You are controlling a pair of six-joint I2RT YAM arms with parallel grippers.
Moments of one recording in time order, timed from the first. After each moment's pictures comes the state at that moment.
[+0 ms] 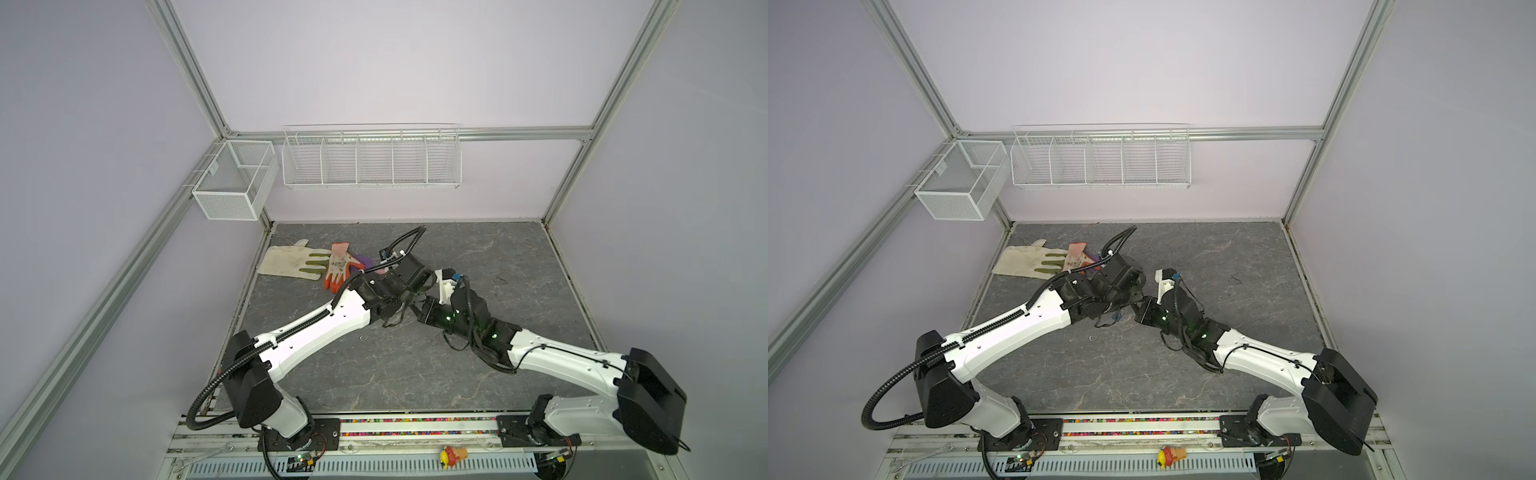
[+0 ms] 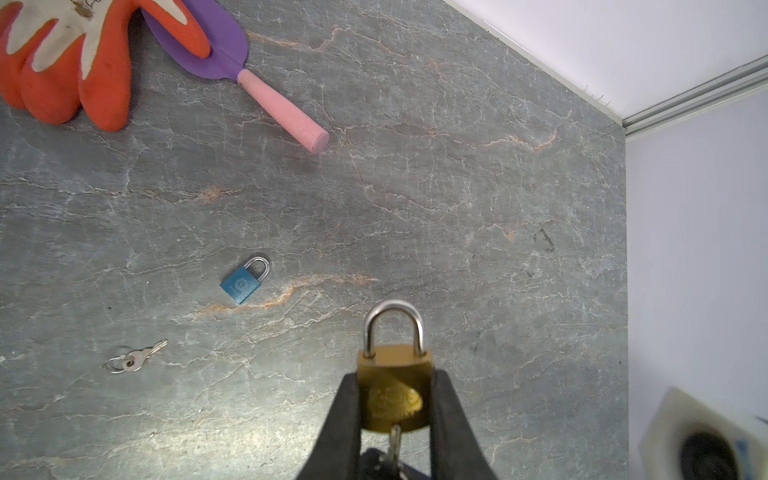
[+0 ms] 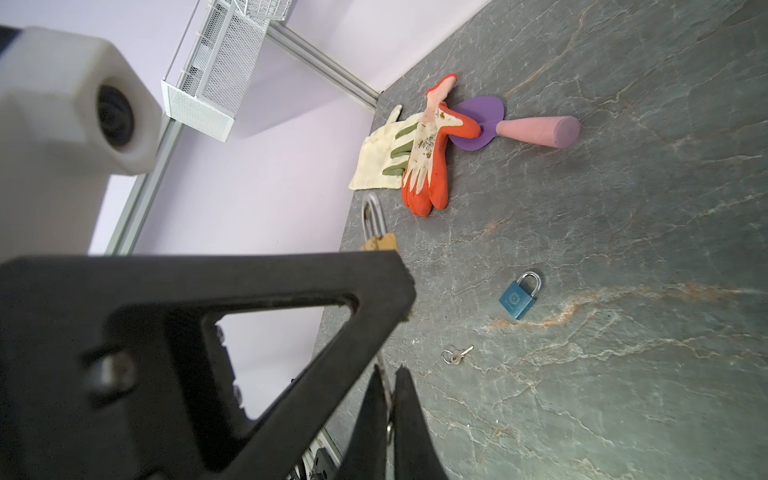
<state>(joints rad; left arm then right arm) -0.97 1.54 1.42 -0.77 -0.34 -1.10 0.90 1.30 0.73 0.24 -0.03 1.02</state>
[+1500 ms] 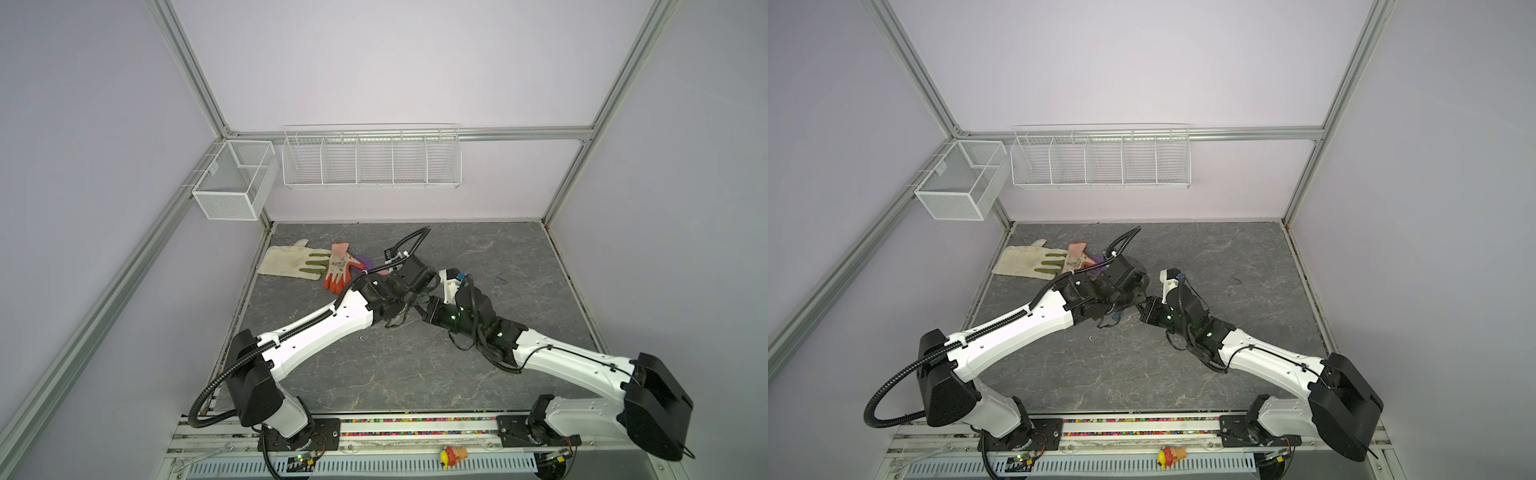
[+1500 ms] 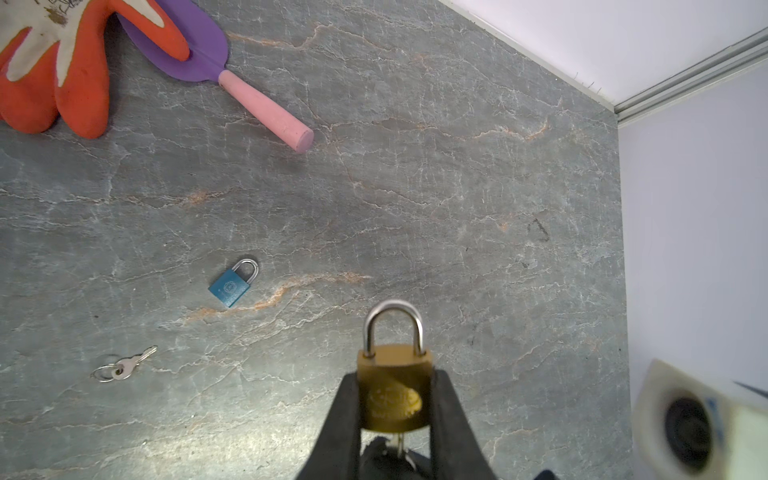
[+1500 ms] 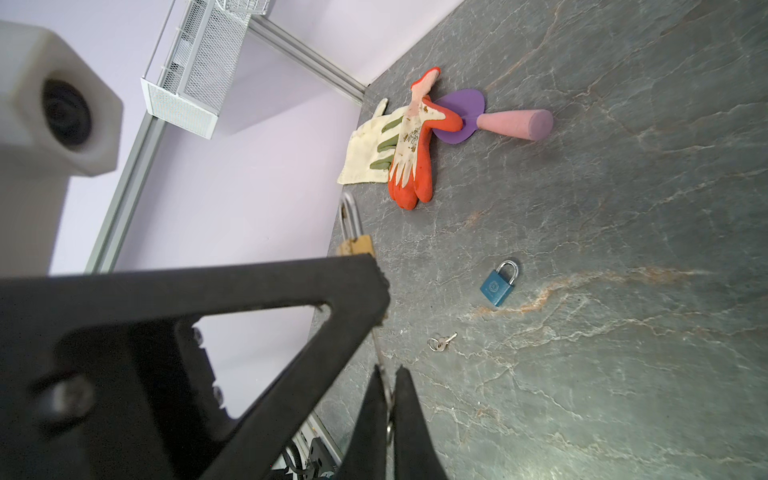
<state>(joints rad) -0.99 1.56 1.43 -0.76 -0.34 -1.07 0.85 1.27 0.72 0.18 -0.07 1.01</state>
